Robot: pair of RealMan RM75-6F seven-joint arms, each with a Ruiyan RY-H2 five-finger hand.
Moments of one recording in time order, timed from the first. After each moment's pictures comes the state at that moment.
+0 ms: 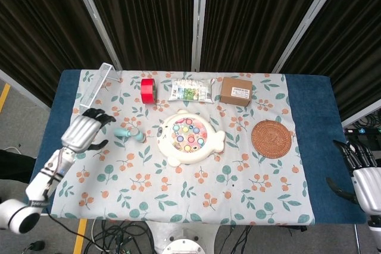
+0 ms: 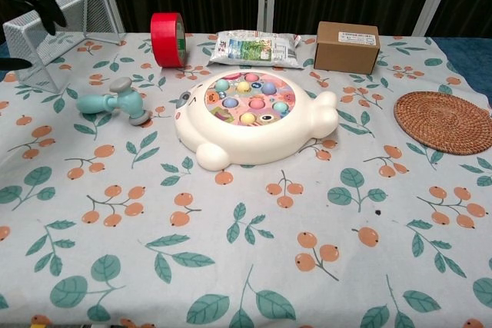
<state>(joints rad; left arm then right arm) -0.56 -1.20 -0.18 -1.56 1.42 0.97 0.09 0.06 -0.98 0.02 -1.61 -1.66 1.59 0.18</state>
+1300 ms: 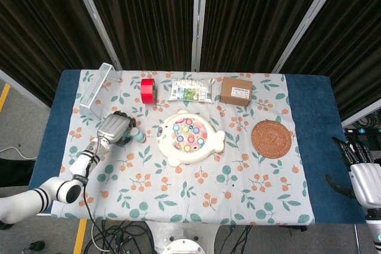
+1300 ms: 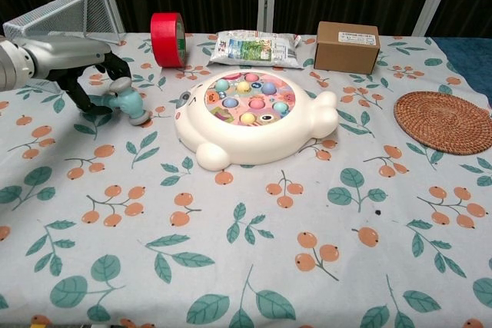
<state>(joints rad) -0.79 -1.49 -0.15 -1.25 1.13 0.73 0.20 0.09 -0.99 0.04 -1.61 -1.60 1.51 0.18</state>
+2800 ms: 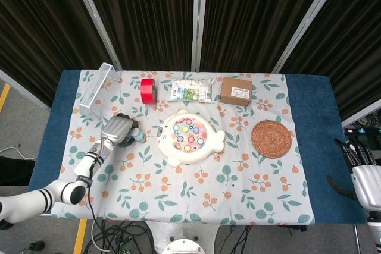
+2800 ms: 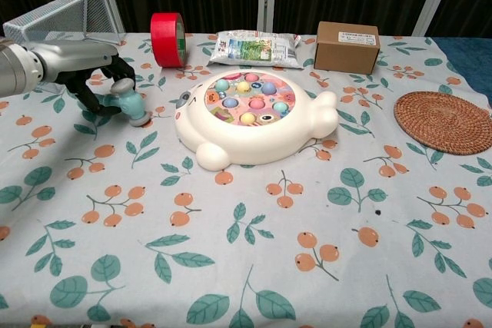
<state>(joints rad) -0.81 -1.51 -0.14 -1.29 1.04 0.74 0.22 0.08 -0.99 0.03 -1.60 -1.60 1.53 0.19</state>
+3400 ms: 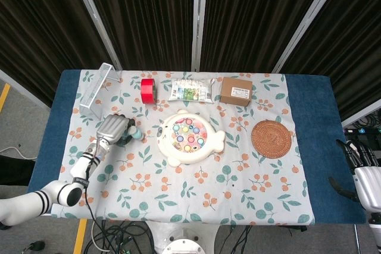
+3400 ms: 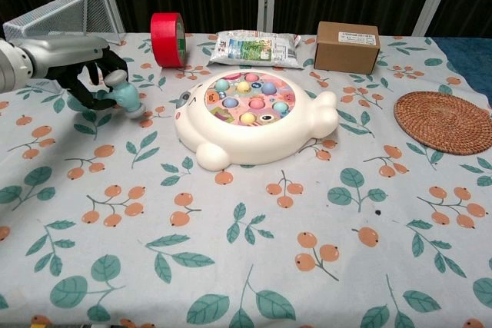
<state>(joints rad) -0.78 -1.50 -0.14 -1.27 1.11 0.79 0.14 0.07 -0.99 0.03 -1.60 -1.61 1.54 0.18</state>
